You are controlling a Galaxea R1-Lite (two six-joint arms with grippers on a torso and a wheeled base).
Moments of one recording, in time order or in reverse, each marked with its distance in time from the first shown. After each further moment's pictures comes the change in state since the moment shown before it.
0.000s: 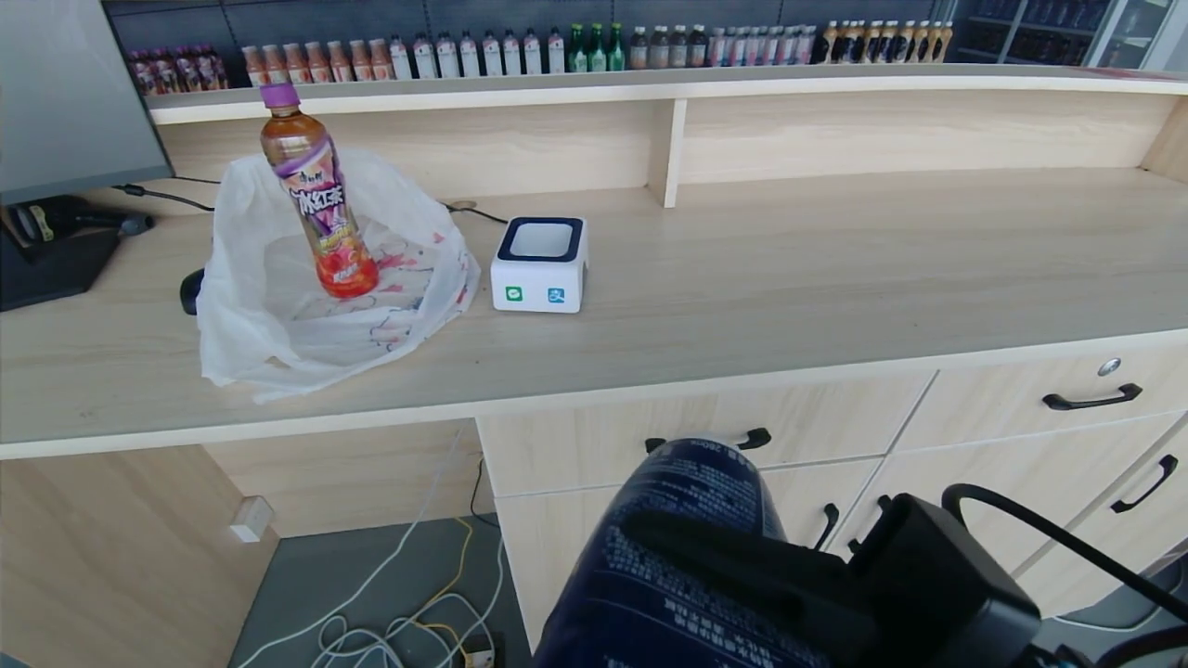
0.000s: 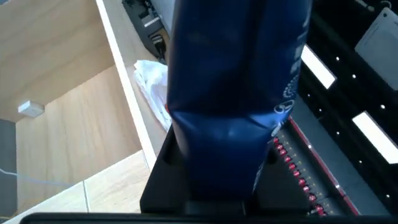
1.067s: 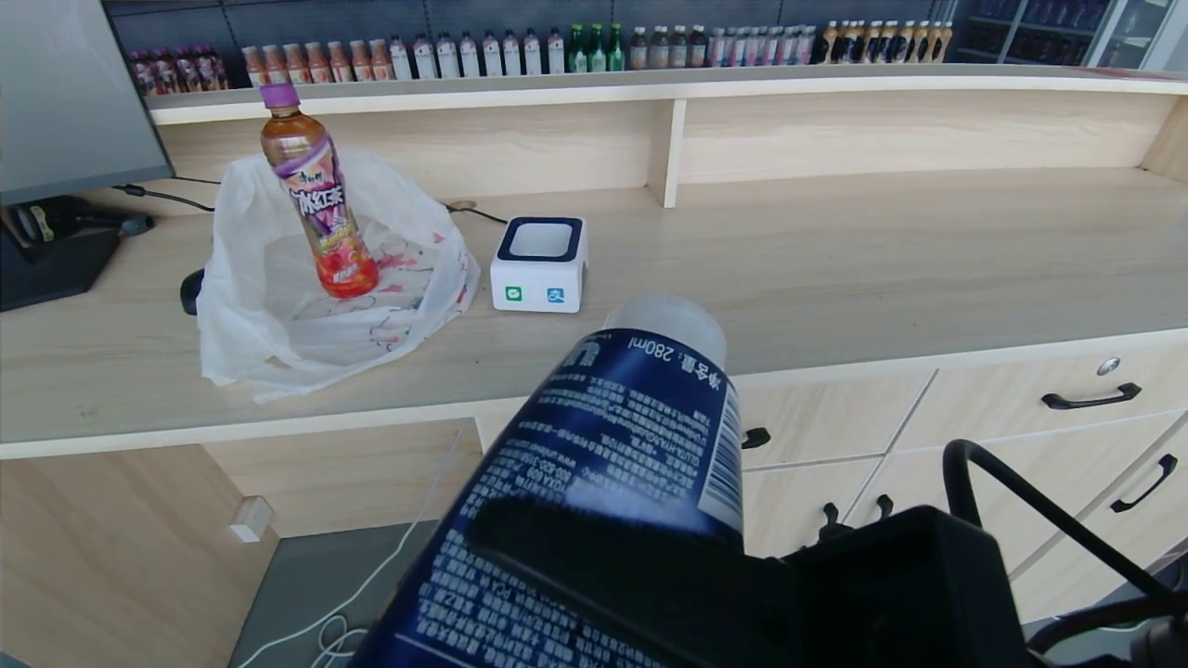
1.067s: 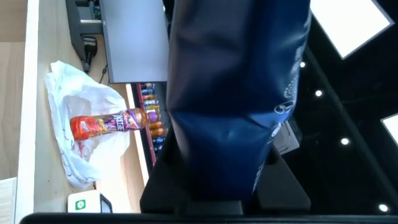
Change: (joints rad) left arm 0.000 0.000 0.000 0.000 0.000 0.000; right arm 0.066 0.069 -0.185 -0.003 0.064 -0.538
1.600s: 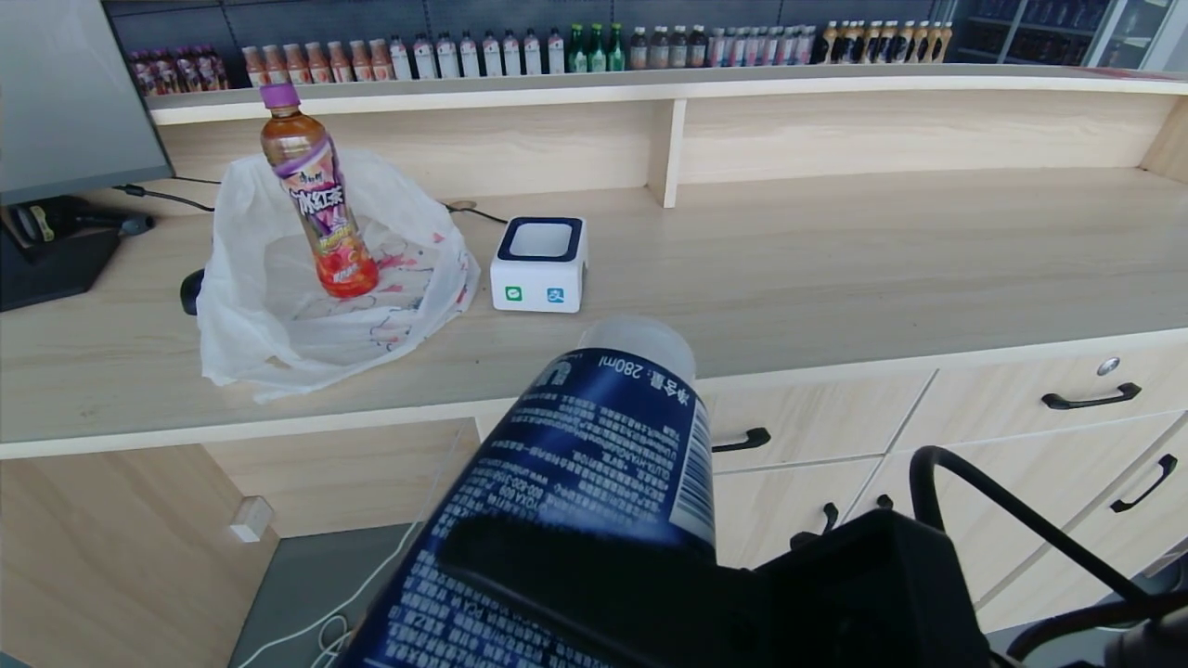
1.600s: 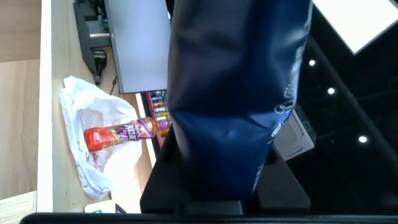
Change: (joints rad) left arm 0.000 0.000 0.000 0.000 0.000 0.000; right arm 0.006 0.017 -0.009 0.000 0.016 0.070
